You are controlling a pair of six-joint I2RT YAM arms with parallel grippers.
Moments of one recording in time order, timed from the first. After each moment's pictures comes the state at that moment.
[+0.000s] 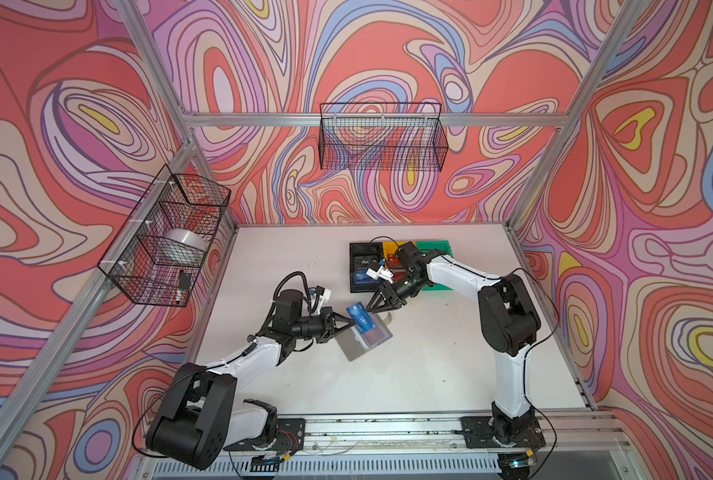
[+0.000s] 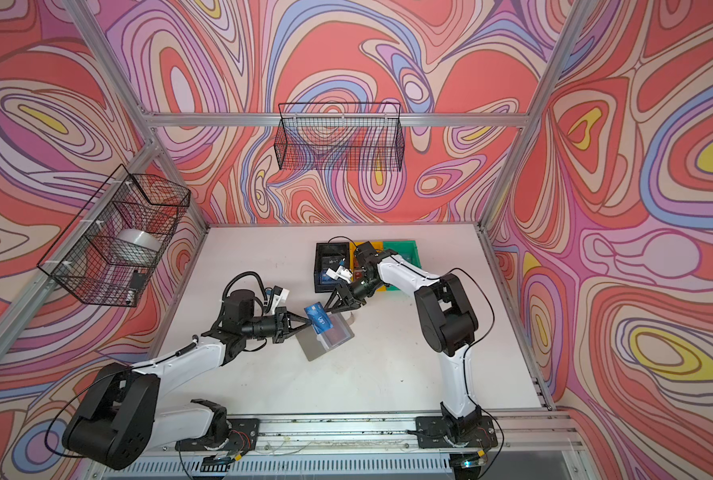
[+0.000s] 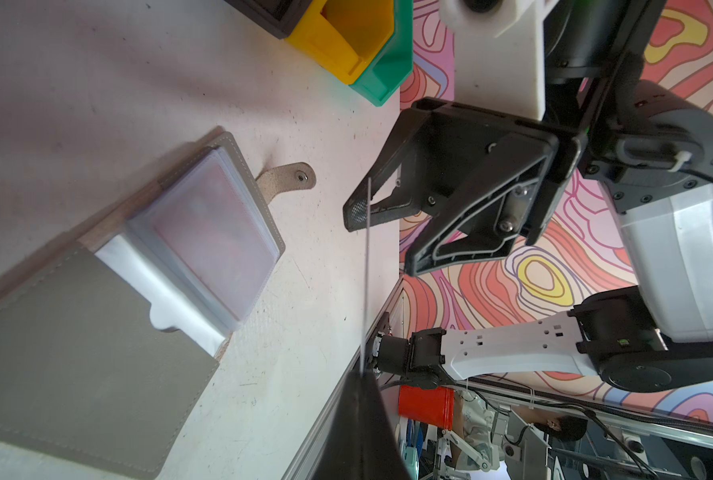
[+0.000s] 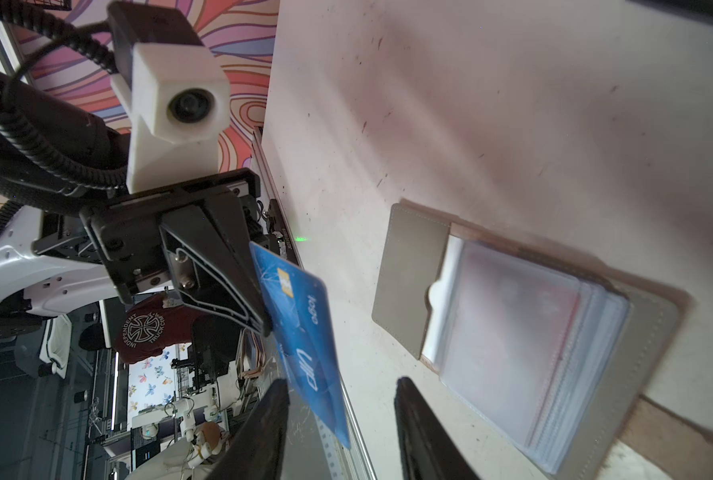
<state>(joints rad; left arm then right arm) -0.29 1.28 0.45 0.27 0.93 -0.99 0.49 2.06 1.56 -0.87 -1.07 0.02</state>
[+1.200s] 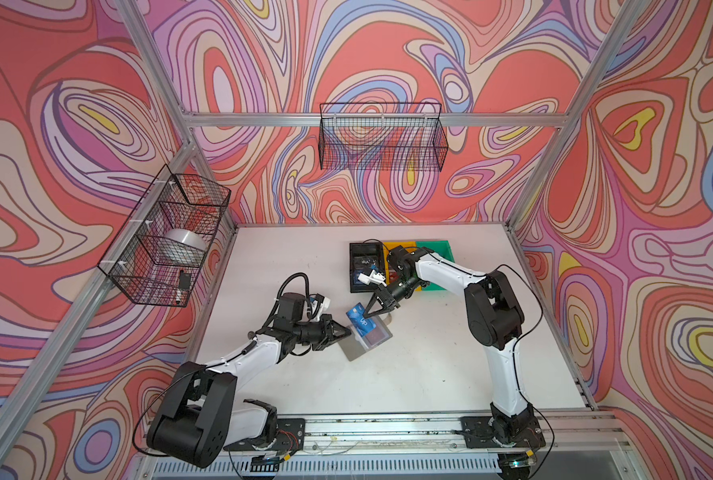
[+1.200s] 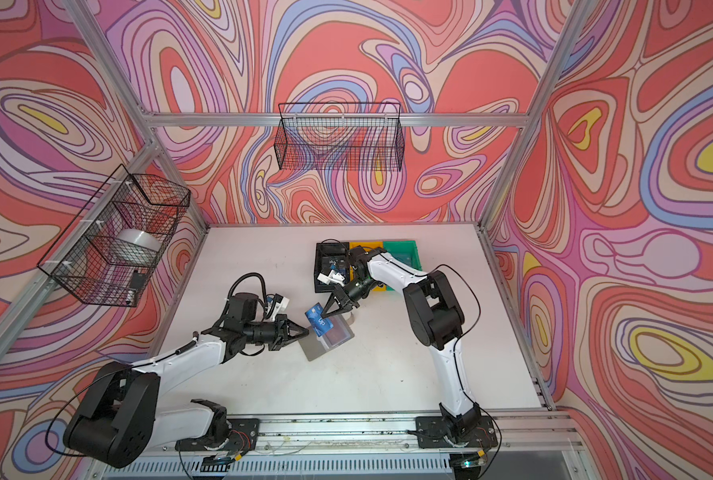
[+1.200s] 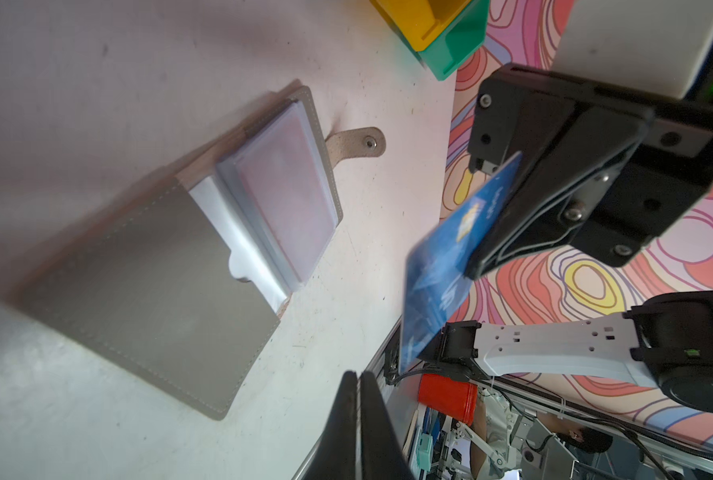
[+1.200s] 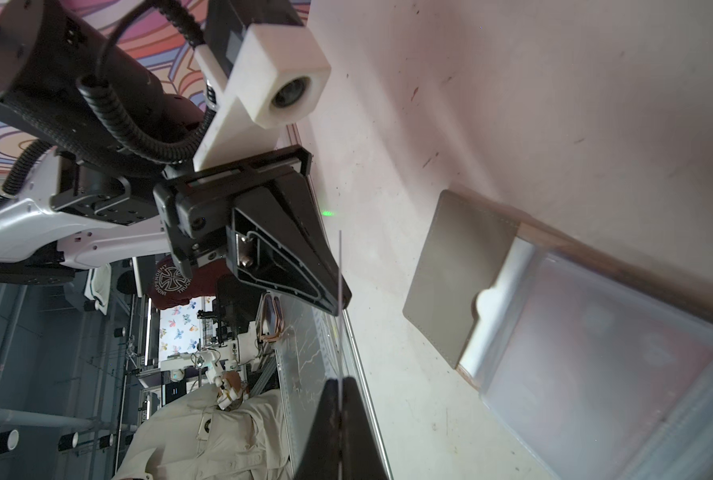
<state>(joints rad) -0.28 1.28 0.47 0.00 0.88 -0.84 0.51 2.17 1.72 -1.11 -1.13 -0.20</state>
